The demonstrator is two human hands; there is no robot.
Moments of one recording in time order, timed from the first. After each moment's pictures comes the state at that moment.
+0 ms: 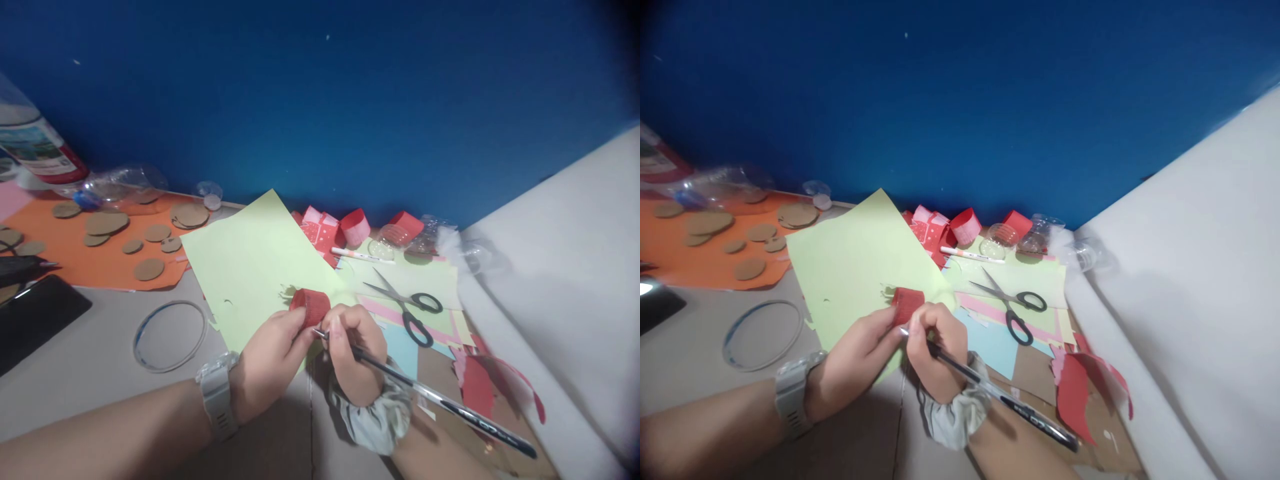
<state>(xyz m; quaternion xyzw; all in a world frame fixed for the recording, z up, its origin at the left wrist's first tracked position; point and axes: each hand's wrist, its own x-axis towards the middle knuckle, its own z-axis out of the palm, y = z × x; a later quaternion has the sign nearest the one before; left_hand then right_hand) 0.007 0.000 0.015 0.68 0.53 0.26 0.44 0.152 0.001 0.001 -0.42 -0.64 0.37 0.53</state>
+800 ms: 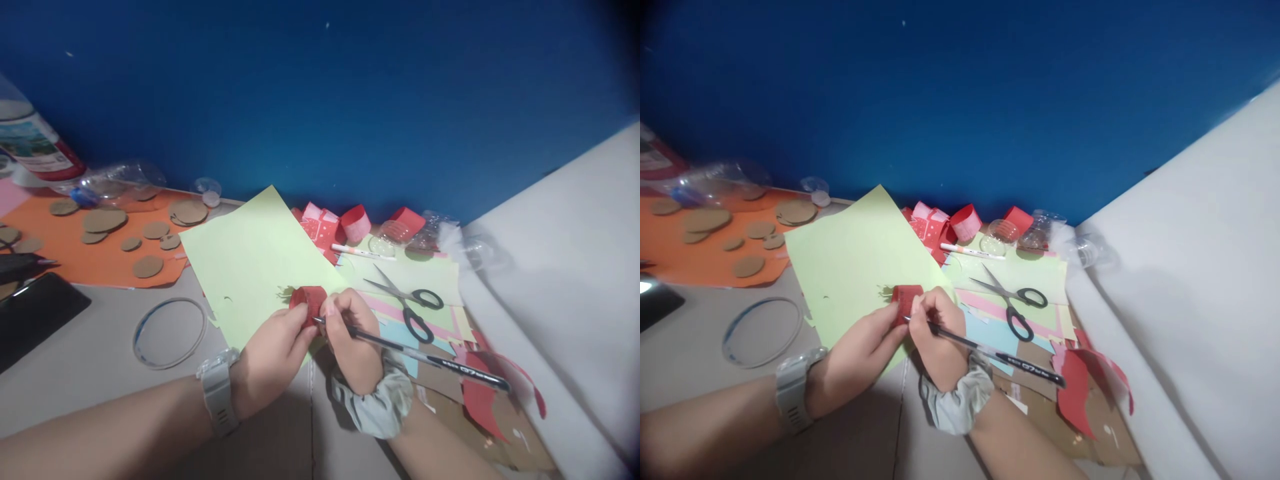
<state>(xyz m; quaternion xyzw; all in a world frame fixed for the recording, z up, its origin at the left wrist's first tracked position) 0.009 0.001 0.012 0.69 0.51 0.26 0.45 0.152 0.011 -0.003 -0.46 -0.57 0.45 0.51</state>
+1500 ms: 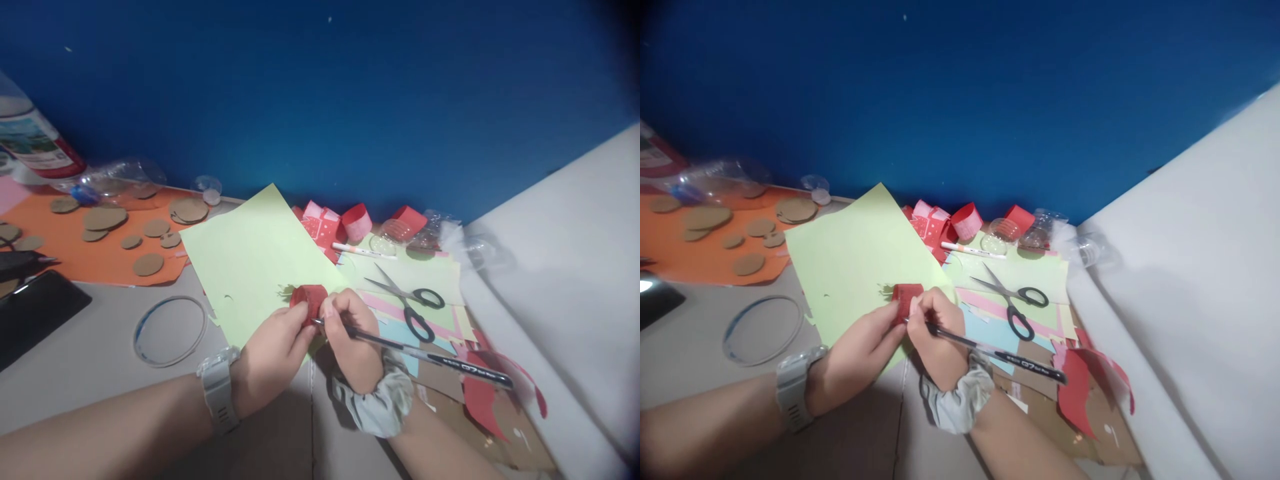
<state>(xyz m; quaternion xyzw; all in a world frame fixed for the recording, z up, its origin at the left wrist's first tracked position) 0.008 0.001 0.012 0.68 0.51 0.26 0.45 0.153 0.012 -0.002 -0.44 -0.61 0.43 0.50</state>
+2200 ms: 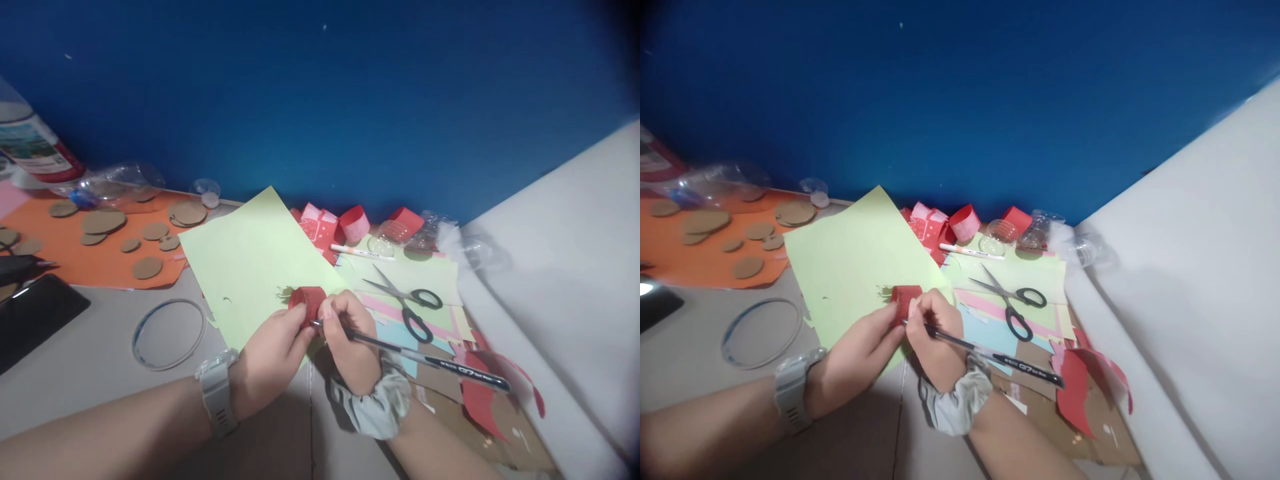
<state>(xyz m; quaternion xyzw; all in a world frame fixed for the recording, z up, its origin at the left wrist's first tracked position) 0.008 0.001 0.012 0.68 0.51 0.27 0.46 0.153 0.012 -0.002 -0.44 -0.62 0.42 0.49</state>
